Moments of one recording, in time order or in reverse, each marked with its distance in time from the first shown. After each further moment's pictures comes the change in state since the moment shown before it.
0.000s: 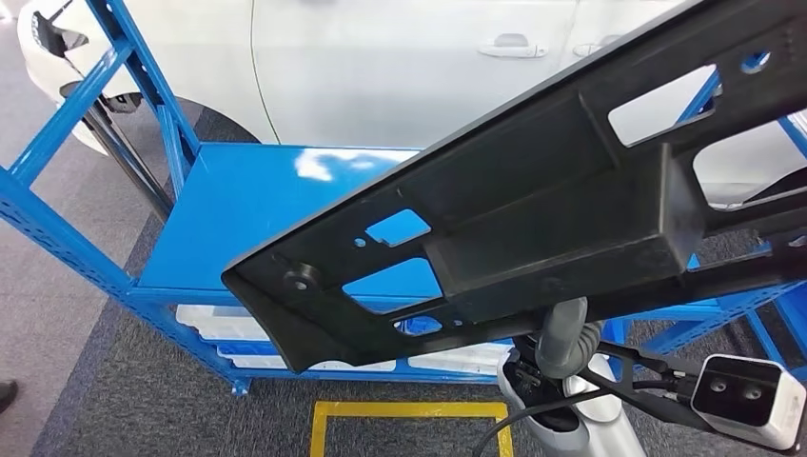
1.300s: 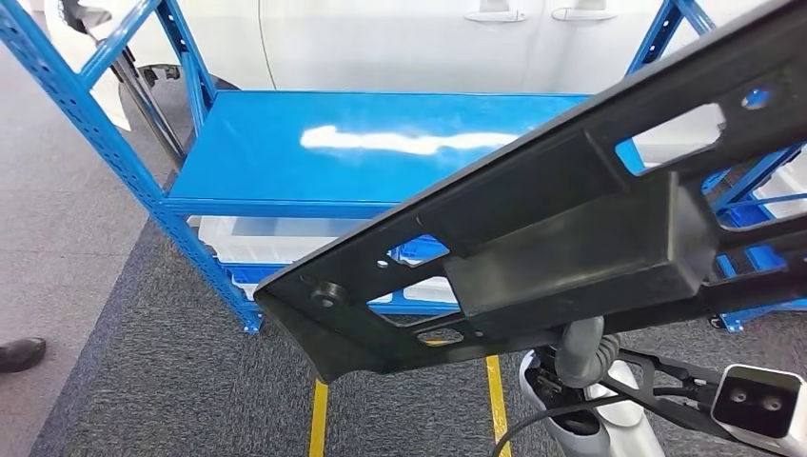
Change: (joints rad) left arm 0.002 0.016 -0.009 0.000 -0.051 -0.023 0.006; right arm 0.032 -0.061 -0.046 -0.021 0.005 0.084 -0.006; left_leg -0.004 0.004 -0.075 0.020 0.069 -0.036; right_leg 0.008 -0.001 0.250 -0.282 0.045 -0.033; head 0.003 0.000
